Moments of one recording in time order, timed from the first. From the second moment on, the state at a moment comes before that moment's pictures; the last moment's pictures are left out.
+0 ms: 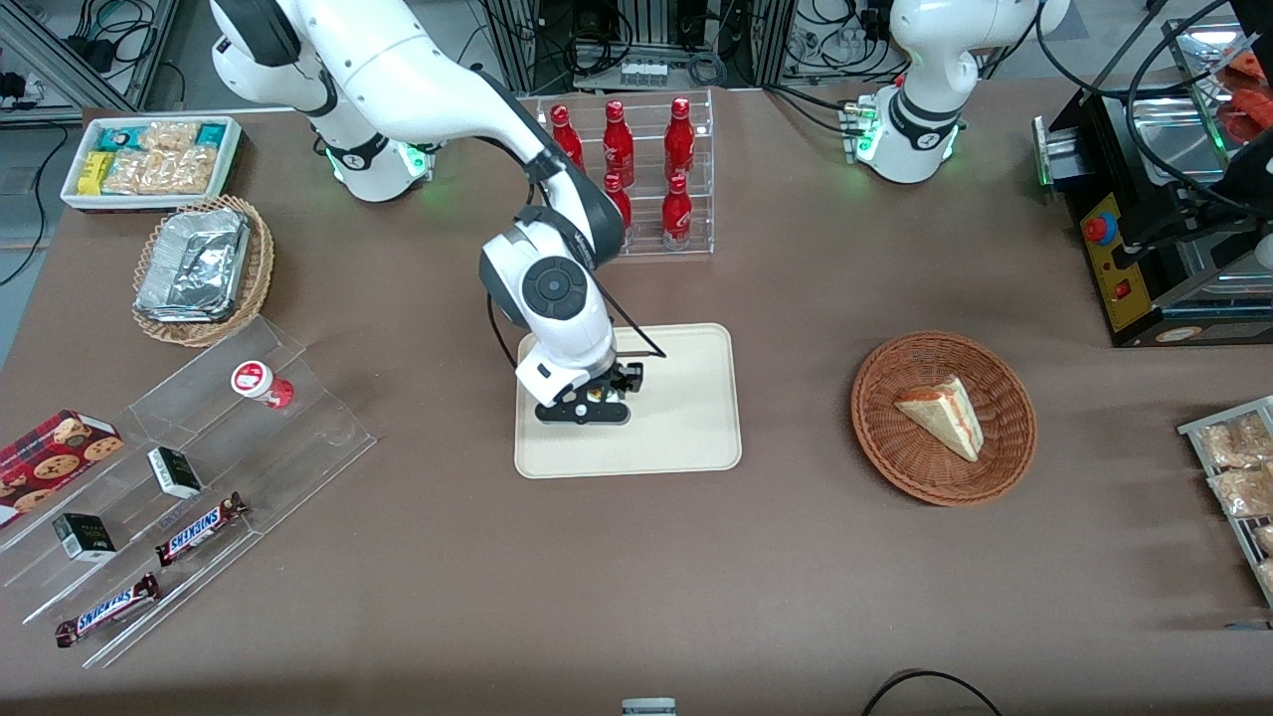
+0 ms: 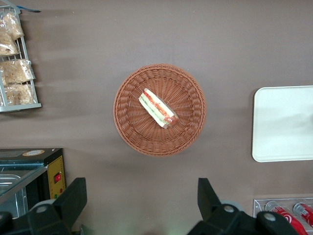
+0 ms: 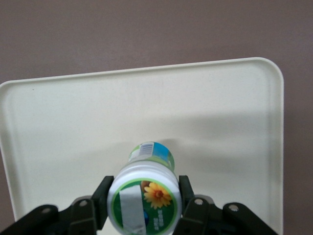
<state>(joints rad) 0.79 0.62 -0.11 -1.60 0.14 2.26 0.70</state>
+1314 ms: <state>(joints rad) 0.83 0.71 -0.11 -1.57 0.13 2.35 0.72</state>
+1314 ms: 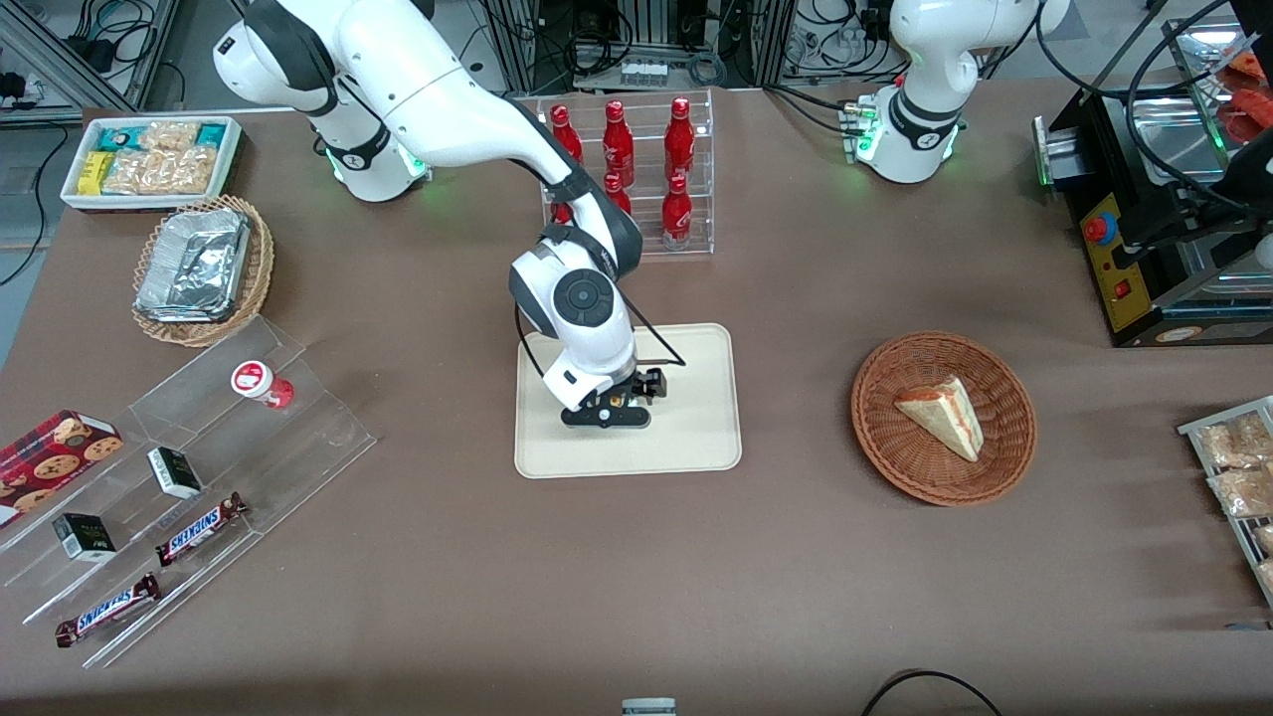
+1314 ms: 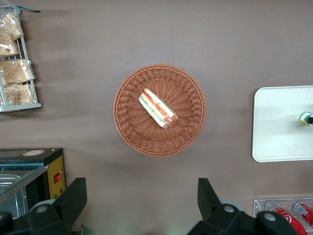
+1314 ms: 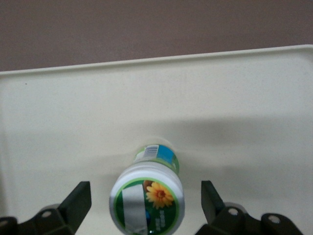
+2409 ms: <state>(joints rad) 0.75 0.42 -0.14 -1.54 0.09 1.86 0.42</state>
